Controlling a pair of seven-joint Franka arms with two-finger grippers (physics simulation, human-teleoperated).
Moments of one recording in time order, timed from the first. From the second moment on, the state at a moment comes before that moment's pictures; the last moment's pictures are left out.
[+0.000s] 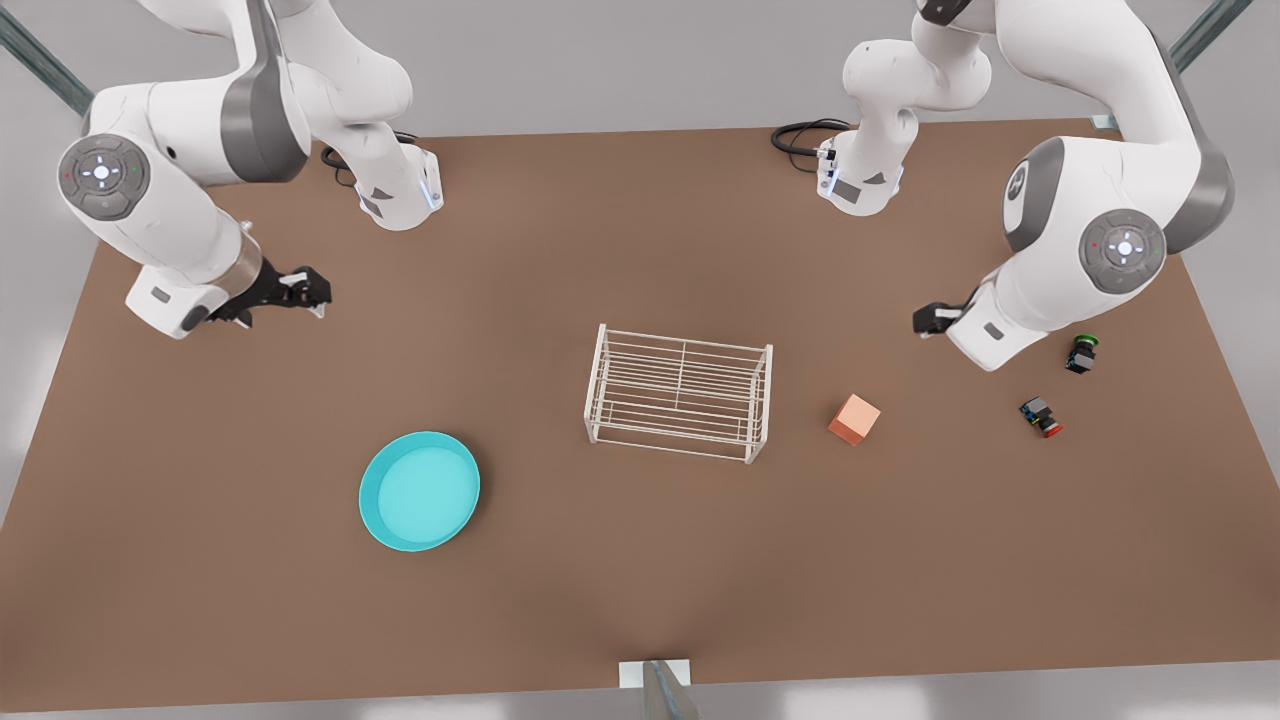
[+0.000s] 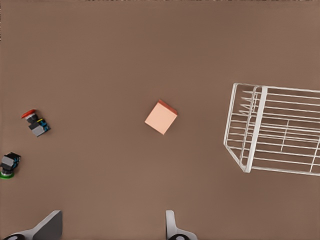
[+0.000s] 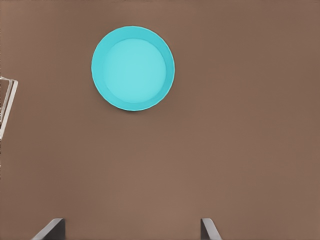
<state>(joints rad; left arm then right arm) -0.17 0.23 -0.01 -1.36 0.04 1.36 -0.11 0.09 -0.01 0.06 -1.60 -0.06 1.47 -0.03</state>
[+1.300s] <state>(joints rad) 0.23 0.65 0.21 -1.84 -0.14 2.36 -0.10 -0.08 0.74 0.05 -1.62 0.30 2.19 -0.14</state>
